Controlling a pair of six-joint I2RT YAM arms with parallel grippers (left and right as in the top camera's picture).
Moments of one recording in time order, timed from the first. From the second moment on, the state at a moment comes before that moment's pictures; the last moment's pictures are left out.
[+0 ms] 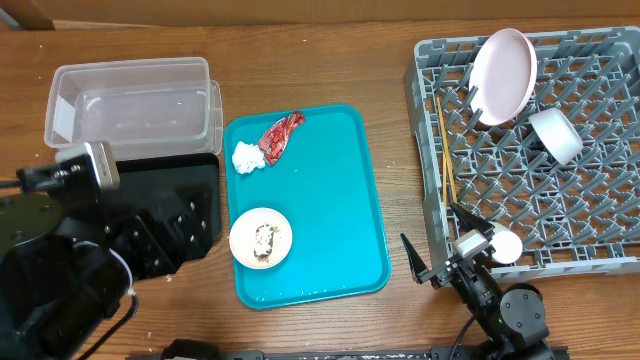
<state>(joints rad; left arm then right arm) -0.17 1.06 1.97 -1.52 0.12 -0.53 0.43 0.01 0.02 -0.03 -0.10 -0.11</state>
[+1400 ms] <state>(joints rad) -0.38 2.25 1.82 -1.06 -0.27 -0.23 0.43 0.01 0.02 -0.03 -0.10 -0.11</state>
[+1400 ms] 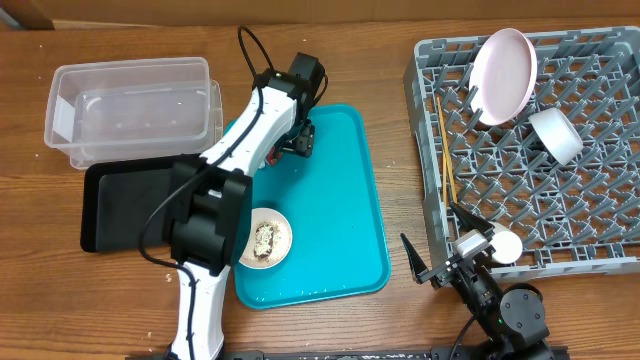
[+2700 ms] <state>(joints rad) -0.34 2.25 1.96 -1.03 -0.22 -0.10 0.43 0.01 0.02 -0.03 -0.10 -0.11</state>
